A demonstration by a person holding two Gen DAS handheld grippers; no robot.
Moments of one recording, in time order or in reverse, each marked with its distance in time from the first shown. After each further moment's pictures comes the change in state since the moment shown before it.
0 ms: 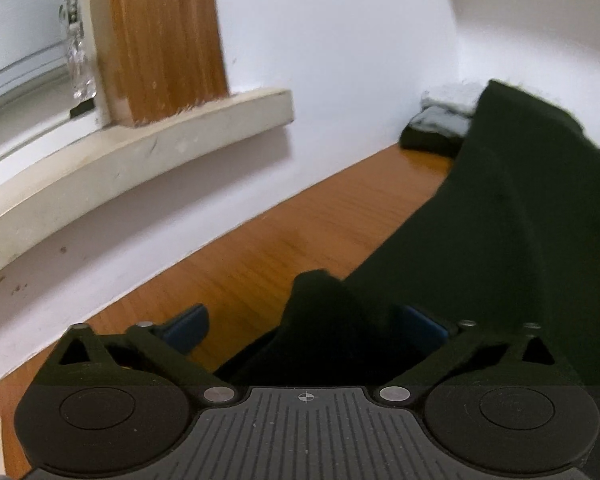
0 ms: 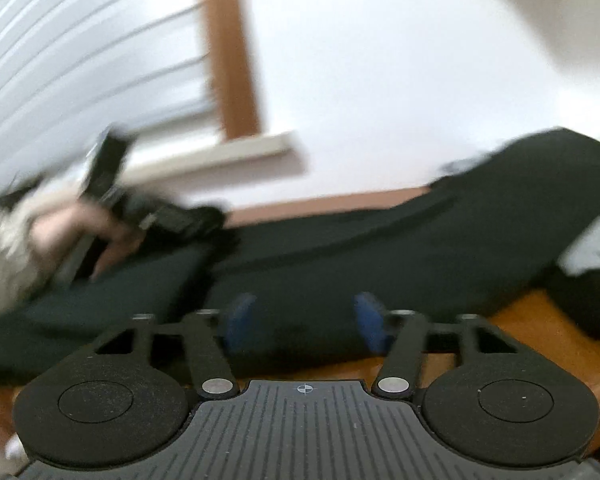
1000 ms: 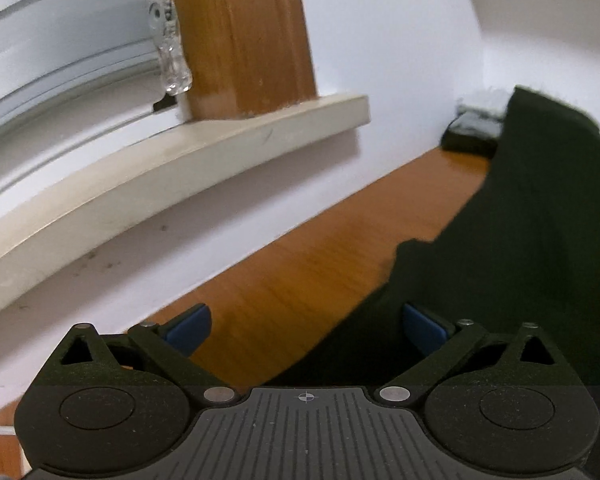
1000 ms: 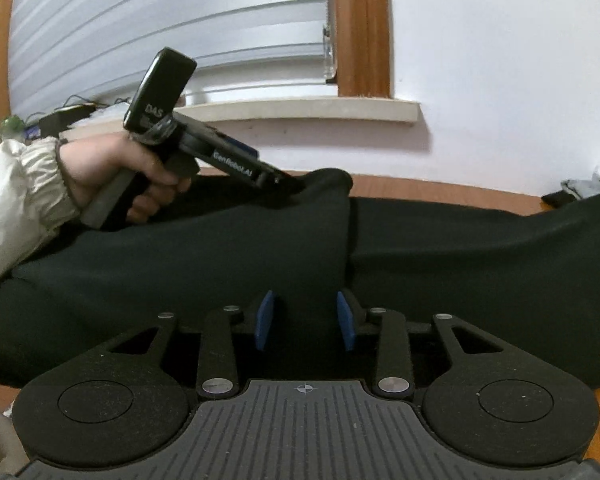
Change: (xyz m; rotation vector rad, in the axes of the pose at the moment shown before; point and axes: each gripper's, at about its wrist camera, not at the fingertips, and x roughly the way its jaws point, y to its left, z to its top) left arm -0.035 0.049 -0.031 0.011 -0.038 0.087; right arm 0.083 0.105 0.000 -0.207 0.132 0.164
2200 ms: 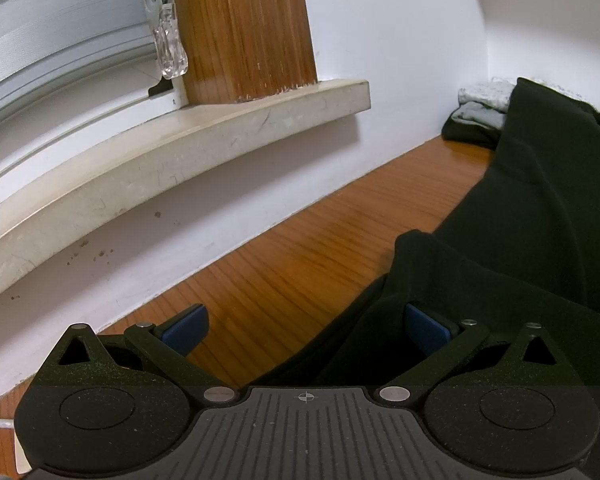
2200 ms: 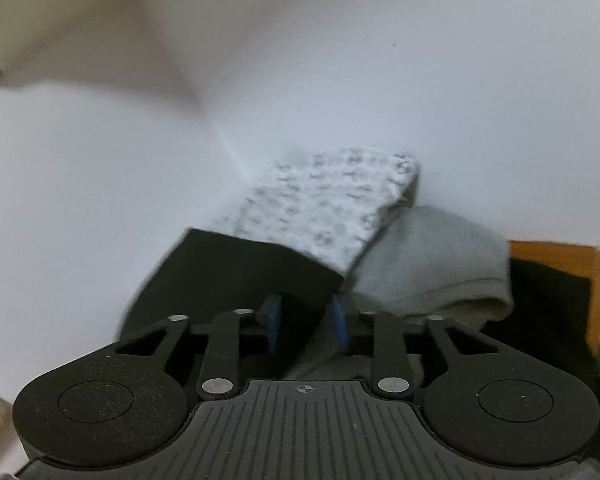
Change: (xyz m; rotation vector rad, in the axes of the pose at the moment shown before) left arm 0.006 -0.001 0.003 -0.012 0.037 -0.005; right arm -0.125 -0.396 0.007 0.794 -0.335 -0.614
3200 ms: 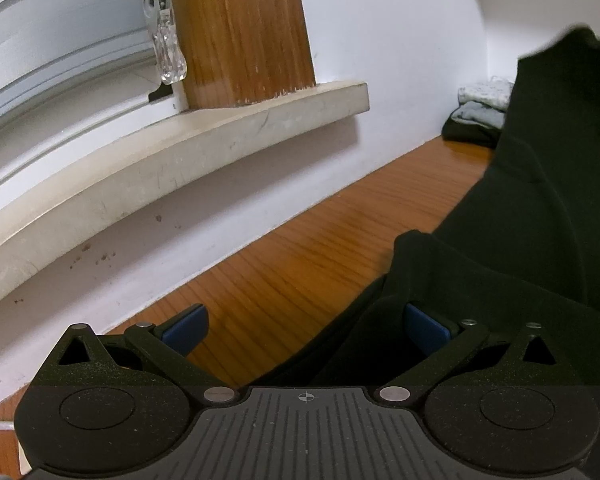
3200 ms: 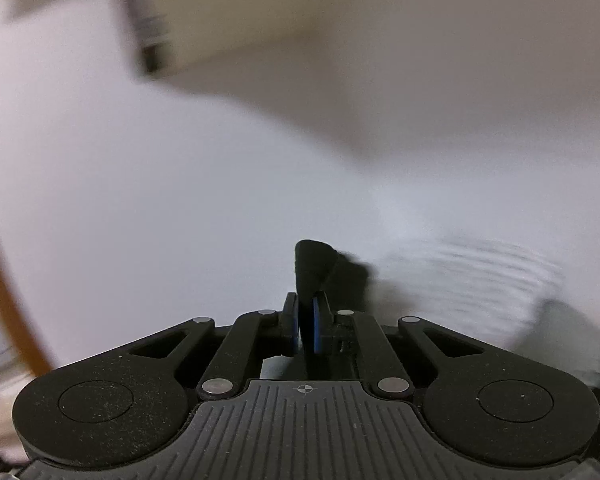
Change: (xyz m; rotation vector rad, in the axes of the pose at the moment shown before) left arm -0.002 -0.002 0.001 0.014 -0.007 0.016; right arm -0.057 0.148 0.007 -0.277 -0.043 0.261
